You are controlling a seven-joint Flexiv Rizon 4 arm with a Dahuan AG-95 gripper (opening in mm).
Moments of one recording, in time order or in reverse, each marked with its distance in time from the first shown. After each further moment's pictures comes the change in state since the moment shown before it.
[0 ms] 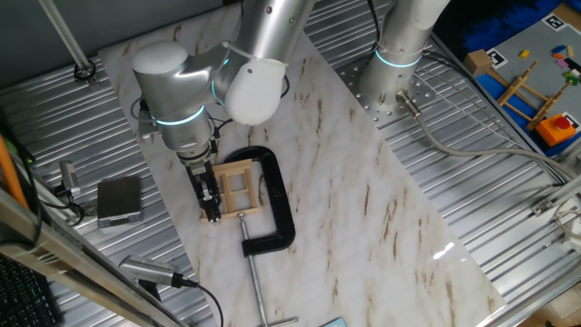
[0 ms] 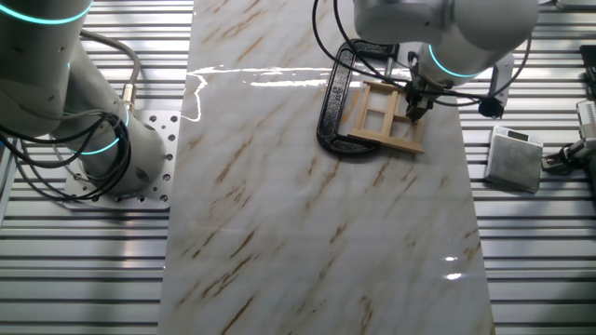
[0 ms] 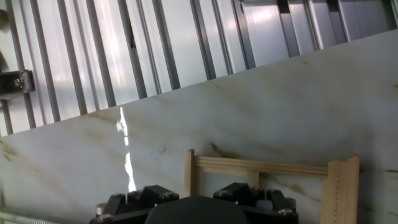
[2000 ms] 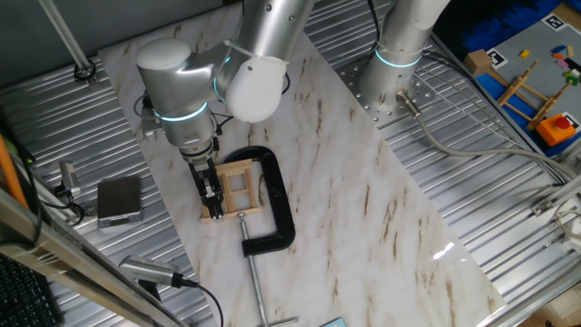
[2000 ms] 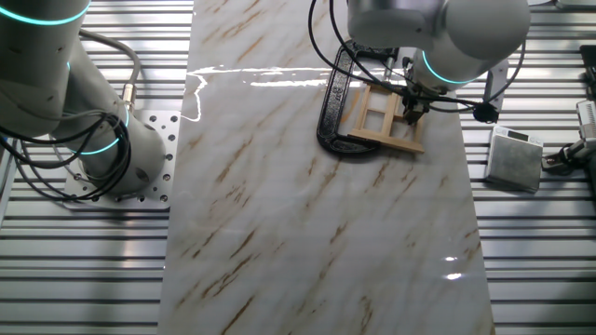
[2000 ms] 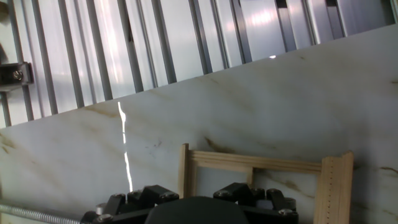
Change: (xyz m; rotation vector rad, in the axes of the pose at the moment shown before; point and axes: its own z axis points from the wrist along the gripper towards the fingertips) arm 0.004 -0.005 0.000 -0.011 -0.003 -0.016
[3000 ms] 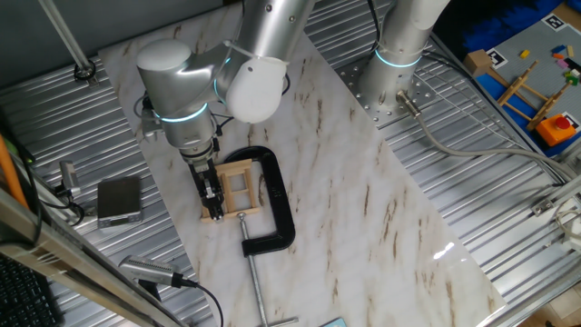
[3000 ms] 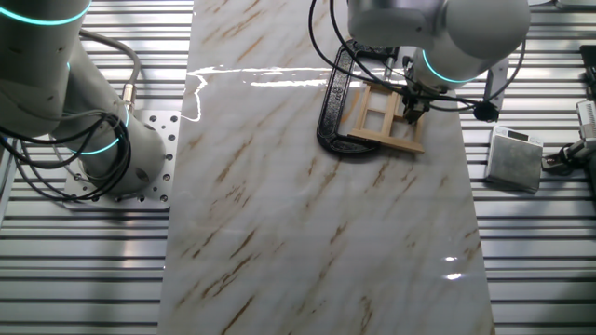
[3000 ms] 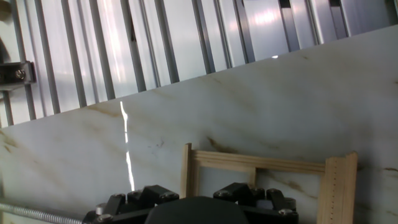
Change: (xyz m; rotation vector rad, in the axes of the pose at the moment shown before) arm 0.000 0.002 0.001 -0.005 0.001 -0.007
